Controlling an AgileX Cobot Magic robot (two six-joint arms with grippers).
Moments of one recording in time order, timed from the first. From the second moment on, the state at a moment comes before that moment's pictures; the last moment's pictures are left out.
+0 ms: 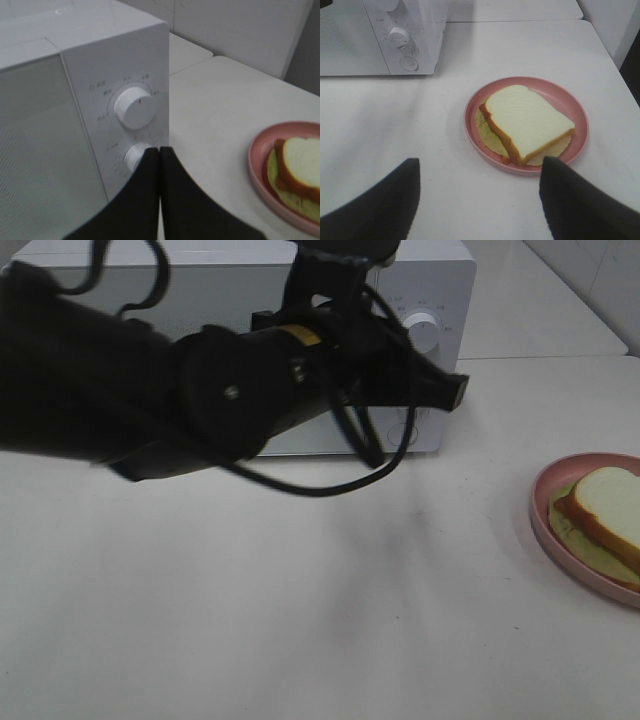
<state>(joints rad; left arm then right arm) -0.97 1.84 -1.11 -0.71 -0.49 0.63 -0.06 0.00 -0.50 0.09 1.00 -0.05</state>
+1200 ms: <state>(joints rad) -0.23 0.94 -0.71 -0.28 0.70 0.39 -0.06 0.00 -0.50 0.09 1.00 -0.05</state>
